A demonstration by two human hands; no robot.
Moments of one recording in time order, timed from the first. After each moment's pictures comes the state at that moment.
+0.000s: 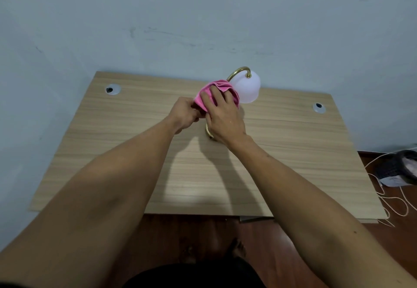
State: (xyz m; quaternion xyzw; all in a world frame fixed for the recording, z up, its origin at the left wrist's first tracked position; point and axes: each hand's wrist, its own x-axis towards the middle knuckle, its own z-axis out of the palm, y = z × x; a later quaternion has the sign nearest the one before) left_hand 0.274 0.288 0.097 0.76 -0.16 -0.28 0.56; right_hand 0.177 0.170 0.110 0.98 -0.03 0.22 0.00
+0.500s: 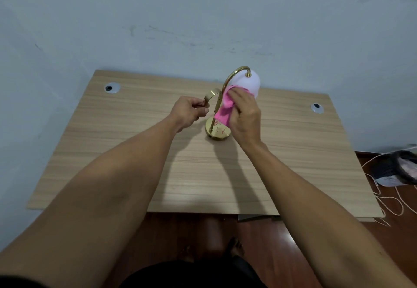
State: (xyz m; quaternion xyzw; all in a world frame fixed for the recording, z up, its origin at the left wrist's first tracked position) left_hand 0.272 0.286 0.095 0.75 -0.15 -0.28 0.58; right_hand 0.146 0.149 0.119 0.89 -0.10 0.38 -0.25
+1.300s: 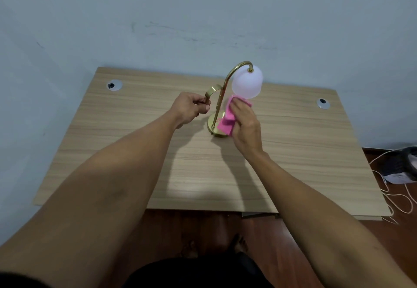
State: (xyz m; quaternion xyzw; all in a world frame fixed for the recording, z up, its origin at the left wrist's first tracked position) left_hand 0.276 0.286 0.095 0.76 -0.17 -0.29 0.56; right_hand 0.126 0.143 0.079 0.91 -0.11 0.30 -0.28
